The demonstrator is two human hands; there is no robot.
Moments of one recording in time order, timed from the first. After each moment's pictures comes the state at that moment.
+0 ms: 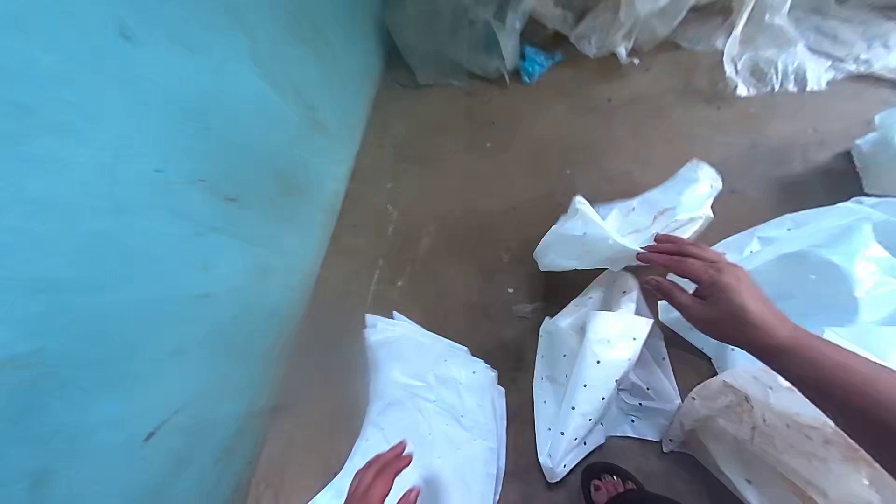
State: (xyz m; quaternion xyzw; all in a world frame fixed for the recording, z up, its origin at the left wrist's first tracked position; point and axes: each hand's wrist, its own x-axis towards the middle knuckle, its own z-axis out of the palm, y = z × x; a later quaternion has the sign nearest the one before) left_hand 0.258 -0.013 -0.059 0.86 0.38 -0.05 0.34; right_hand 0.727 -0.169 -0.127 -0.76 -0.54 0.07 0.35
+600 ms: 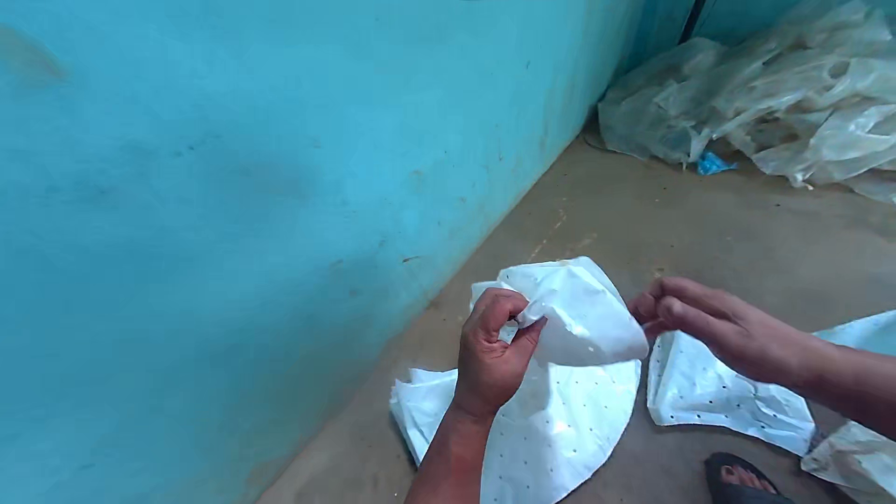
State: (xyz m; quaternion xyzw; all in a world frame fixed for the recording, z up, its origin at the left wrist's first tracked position) left_hand 0.104 -0.016 0.007 0.70 0.21 0.56 0.40; right_hand 0.356 -0.100 0.057 -0.58 -0.64 0.36 0.35
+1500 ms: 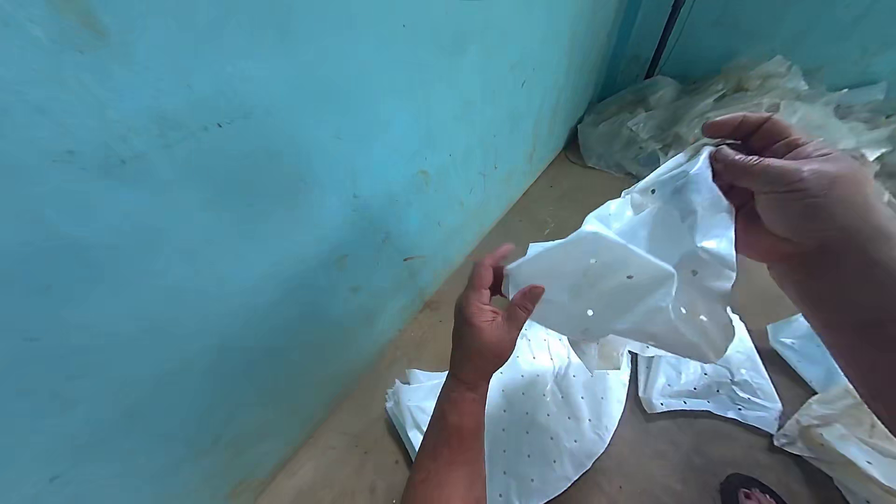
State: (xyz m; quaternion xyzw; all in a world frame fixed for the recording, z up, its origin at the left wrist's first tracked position) left_hand 0.073 0.000 0.019 0.70 0.21 0.55 0.41; right_hand 0.323 -0.065 0.134 -0.49 -0.47 0.27 0.68
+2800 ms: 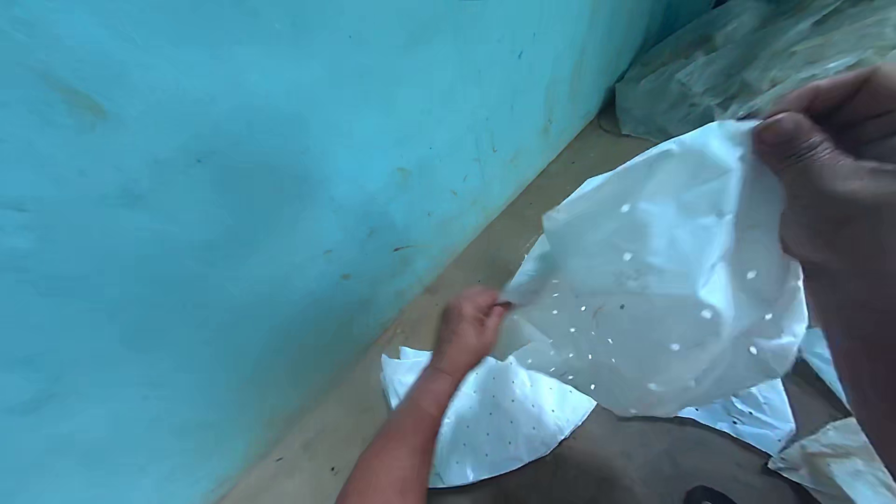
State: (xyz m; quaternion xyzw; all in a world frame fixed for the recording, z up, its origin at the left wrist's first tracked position) left_hand 0.154 -0.043 0.021 0.83 0.40 0.34 0.18; right_hand 0.470 -0.089 0.104 -0.42 -0.63 0.02 0.65
